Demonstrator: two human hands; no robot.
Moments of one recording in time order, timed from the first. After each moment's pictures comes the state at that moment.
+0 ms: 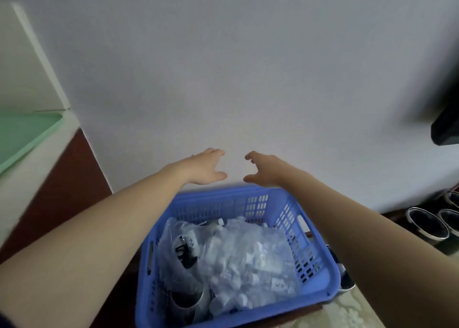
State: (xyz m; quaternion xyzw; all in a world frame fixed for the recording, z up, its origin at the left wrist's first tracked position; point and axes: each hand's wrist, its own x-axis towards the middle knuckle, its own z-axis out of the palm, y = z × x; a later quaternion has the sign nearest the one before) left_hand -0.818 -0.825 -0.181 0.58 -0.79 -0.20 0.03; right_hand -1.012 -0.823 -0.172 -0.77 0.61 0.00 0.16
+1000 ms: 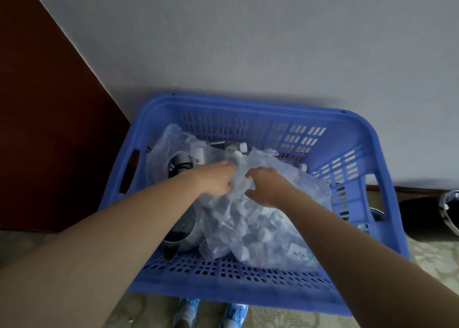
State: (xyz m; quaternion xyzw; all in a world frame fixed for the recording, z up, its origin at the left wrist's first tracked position) left_hand -0.849 -0.833 -0.486 0.62 -0.69 -0.36 -0.12; right_hand -1.006 -0.863 -0.492 -0.82 0.48 0.19 0.26
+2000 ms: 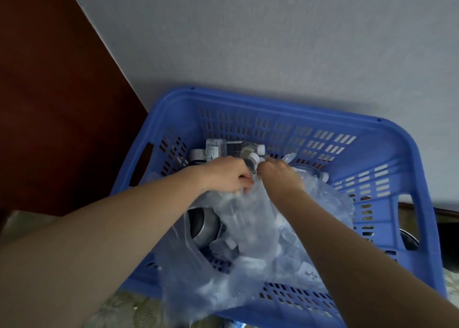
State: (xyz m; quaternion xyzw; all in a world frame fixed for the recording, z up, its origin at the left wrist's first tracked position) left_hand -0.840 -0.840 -0.482 0.63 -0.66 -0.40 -0.03; right_hand -0.984 -0.877 -0.499 -0.87 0.47 0.13 0.12
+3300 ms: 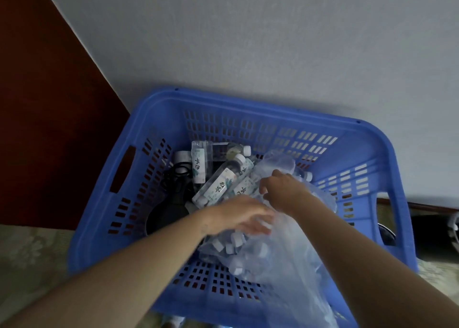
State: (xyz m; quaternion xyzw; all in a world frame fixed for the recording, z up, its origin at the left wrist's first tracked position) left_hand -0.904 -0.802 -0.522 0.51 -0.33 -0.76 0.21; right_hand -1.026 -0.890 -0.510 -0.84 0.43 0.27 0.16
